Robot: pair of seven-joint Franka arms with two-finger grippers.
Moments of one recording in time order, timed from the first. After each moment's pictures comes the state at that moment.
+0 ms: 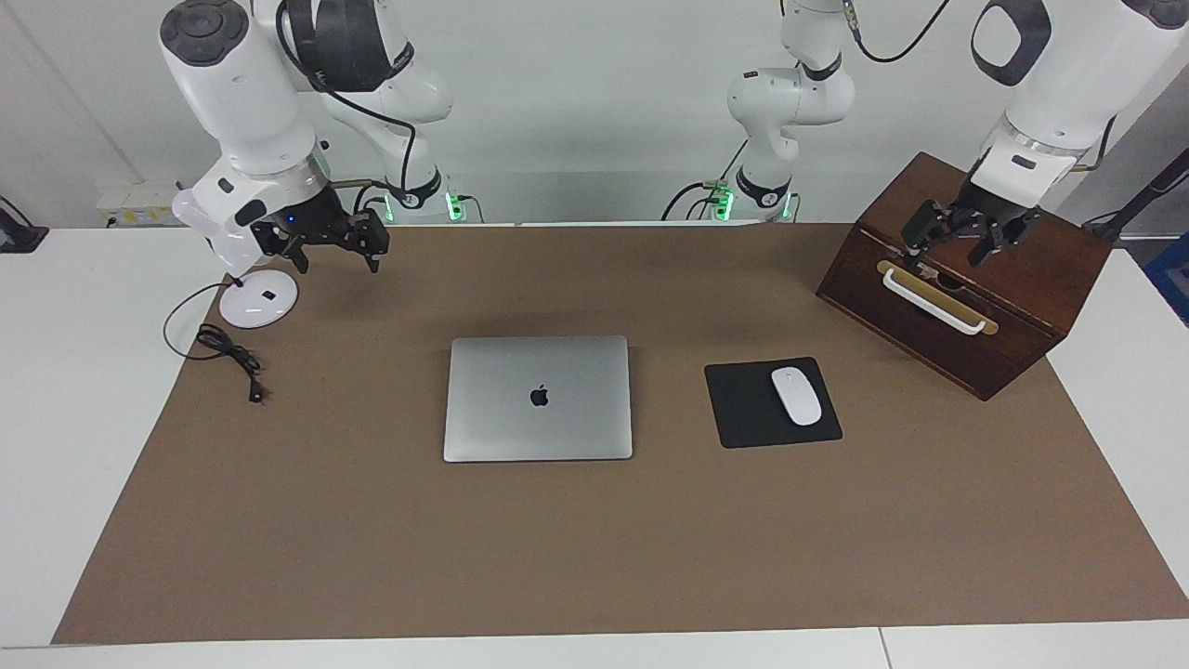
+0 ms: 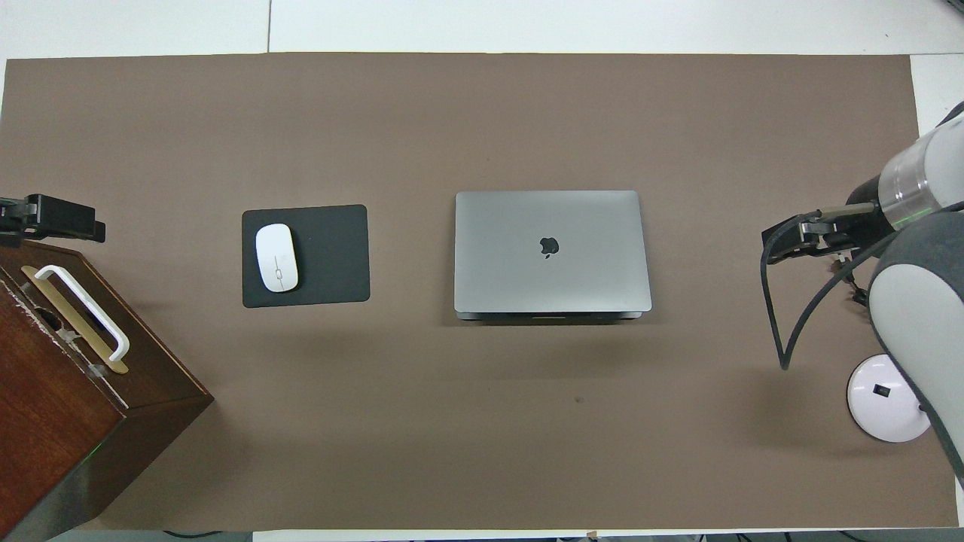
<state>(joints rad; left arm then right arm) -0.09 -0.03 0.09 -1.64 -0.03 1.64 0.04 0.01 -0.01 0.08 -1.67 -0.02 1.57 0.09</state>
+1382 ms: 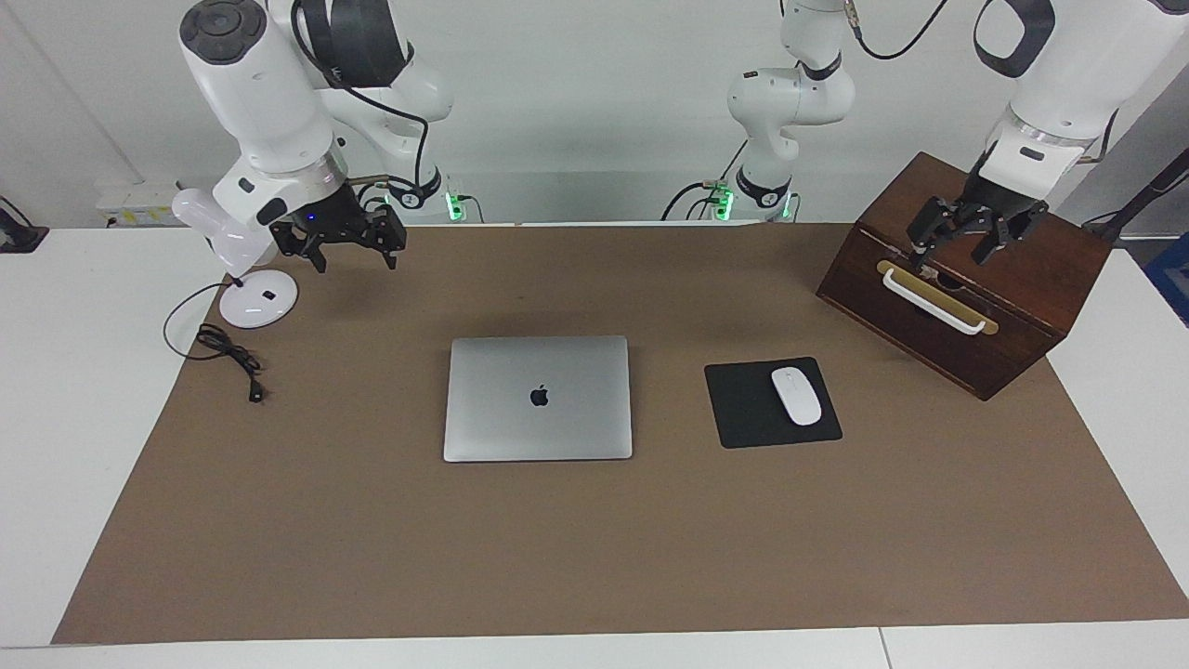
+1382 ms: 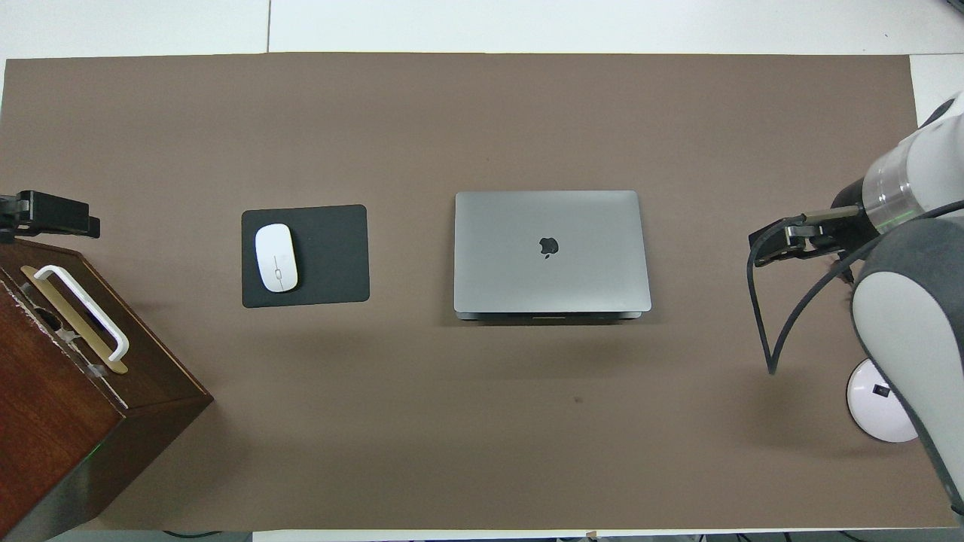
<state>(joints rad) -0.09 -0.04 0.10 -1.64 -0.03 1.65 -0.01 0.01 -0.01 0.11 -1.67 0.05 1.57 0.09</state>
